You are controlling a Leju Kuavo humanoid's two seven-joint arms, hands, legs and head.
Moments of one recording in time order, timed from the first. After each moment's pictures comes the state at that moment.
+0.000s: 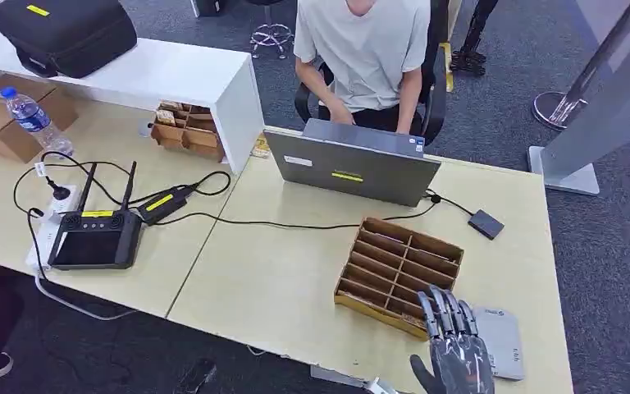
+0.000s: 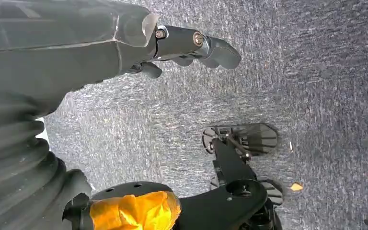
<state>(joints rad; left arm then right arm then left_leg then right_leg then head) -0.05 -0.17 0.86 -0.20 -0.78 0.00 -0.03 0.14 -0.11 0.50 -1.57 1.40 -0.40 0.02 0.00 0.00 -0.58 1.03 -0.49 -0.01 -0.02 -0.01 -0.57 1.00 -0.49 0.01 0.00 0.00</state>
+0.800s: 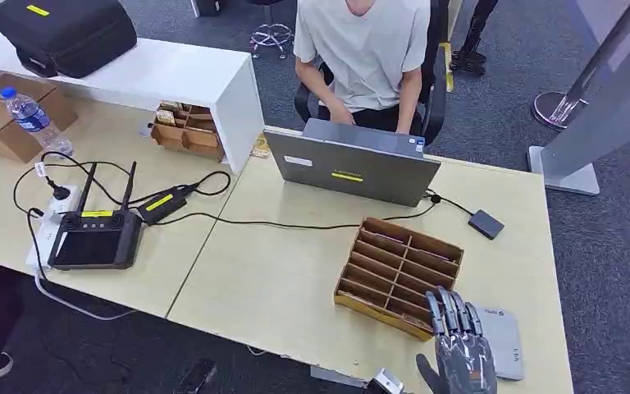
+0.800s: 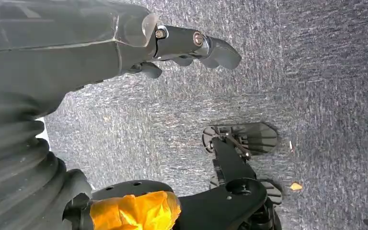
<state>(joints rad) -0.05 -0.18 0.87 -0.20 -0.78 0.01 -0.03 0.13 -0.07 0.45 -1.49 1.40 -0.41 0.02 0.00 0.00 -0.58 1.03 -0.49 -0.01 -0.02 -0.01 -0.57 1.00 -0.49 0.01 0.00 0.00</state>
